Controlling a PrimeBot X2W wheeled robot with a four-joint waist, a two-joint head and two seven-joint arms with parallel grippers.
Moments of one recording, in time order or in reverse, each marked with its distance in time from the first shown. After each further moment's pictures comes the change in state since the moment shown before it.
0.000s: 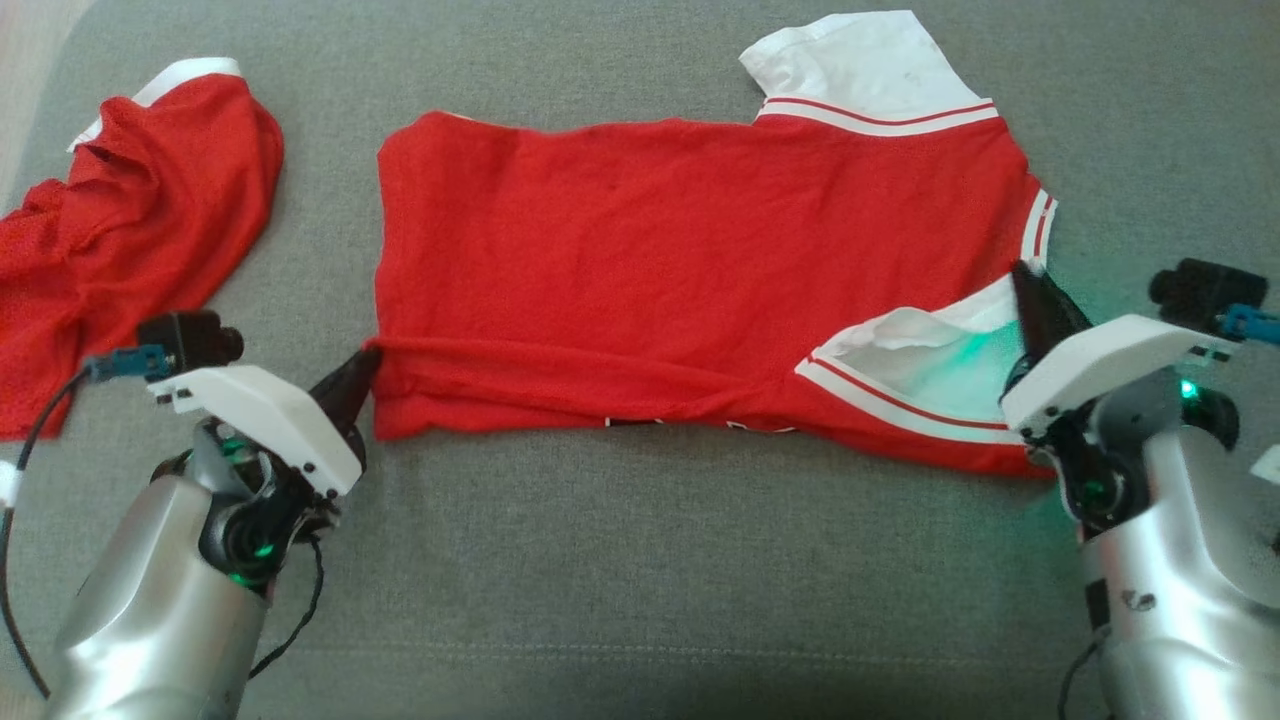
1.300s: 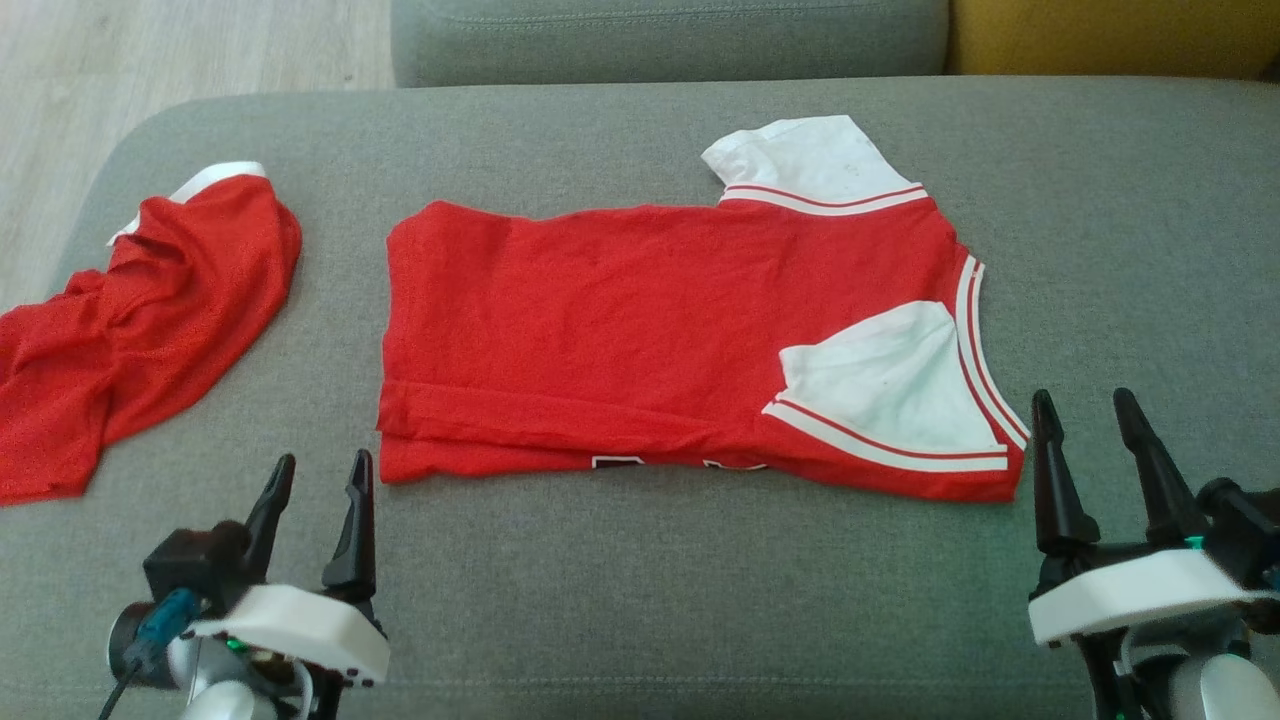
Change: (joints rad) left arm 0.444 0.021 0.005 -0.419 0.416 0.257 -0.484; right arm 0.522 0.036 0.019 -0.578 -0.224 0.000 -0.233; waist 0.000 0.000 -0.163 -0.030
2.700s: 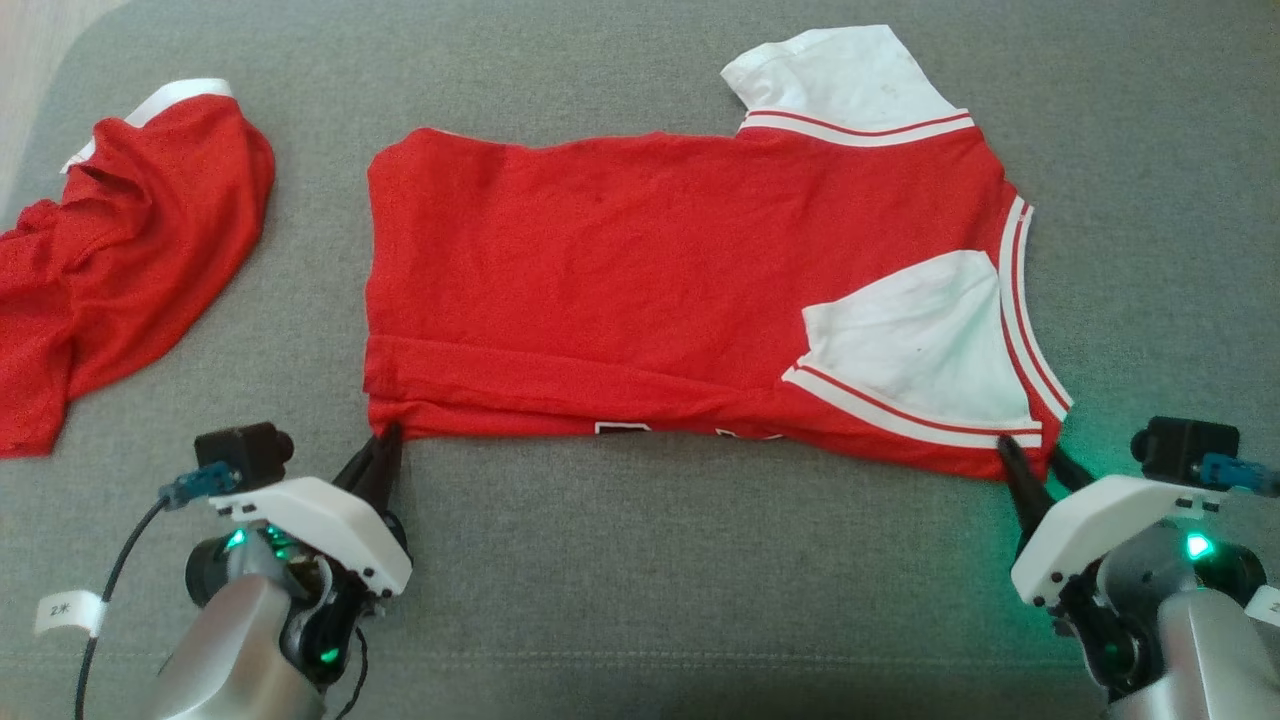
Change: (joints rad) left arm -0.333 -0.095 -0.056 0.523 -0.221 -0.255 0.165; right arm -0.189 -0.002 -0.062 0.318 0.081 0.000 0.398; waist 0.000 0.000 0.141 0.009
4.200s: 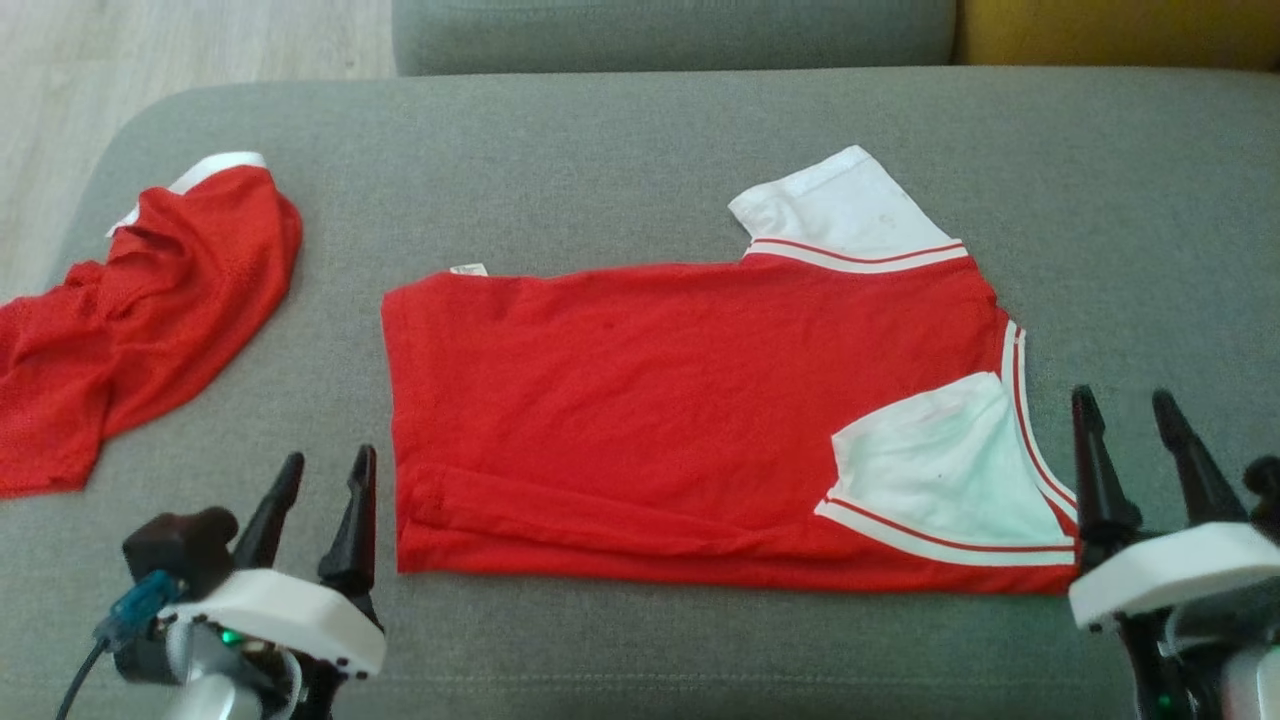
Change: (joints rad) left arm 0.334 0.137 0.025 -0.583 0.063 0.258 -0.079; right arm 0.187 0.009 -0.026 -0.360 -0.025 0.000 -0.218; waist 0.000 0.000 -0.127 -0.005
